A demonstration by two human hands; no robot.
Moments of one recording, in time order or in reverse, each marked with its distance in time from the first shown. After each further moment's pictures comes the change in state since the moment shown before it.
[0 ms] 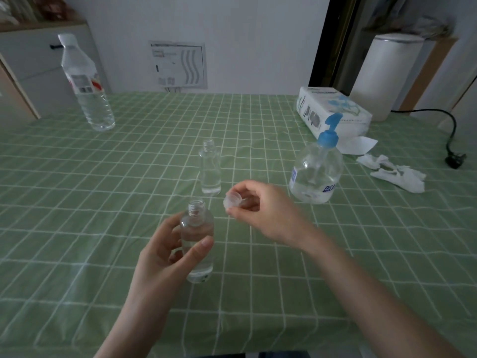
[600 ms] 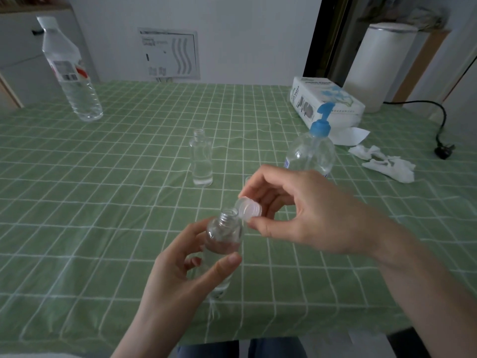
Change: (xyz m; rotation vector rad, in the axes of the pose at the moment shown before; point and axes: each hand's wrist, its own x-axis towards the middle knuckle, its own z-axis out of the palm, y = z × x) left_hand -0.020 0.011 0.026 0.130 -0.099 0.005; right_hand -0.055 -0.047 -0.058 -0.070 -0.214 -0.117
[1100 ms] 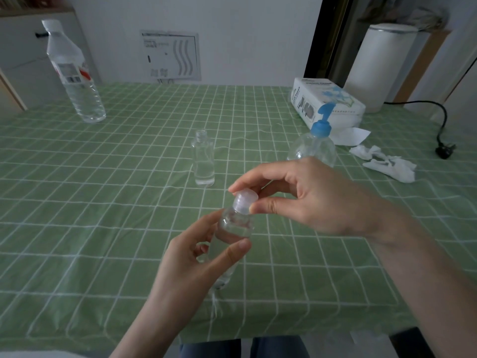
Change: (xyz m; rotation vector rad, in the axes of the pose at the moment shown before) left_hand 0.011 0.009 0.006 0.056 -0.049 -0.009; right_hand 0.009 -0.005 -0.008 -0.006 -0.002 -0.027
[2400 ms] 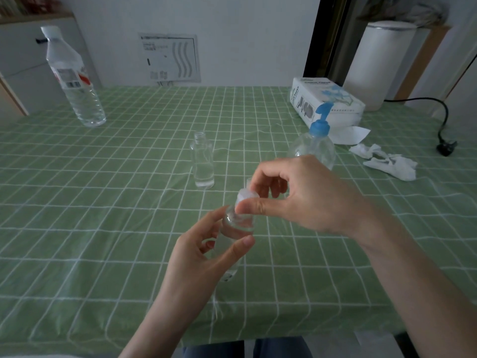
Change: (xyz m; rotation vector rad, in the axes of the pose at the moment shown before) left_hand 0.007 -0.002 0.006 0.027 -0.009 0.030; right_hand 0.005 0.008 0.004 -0.114 0.110 0.033
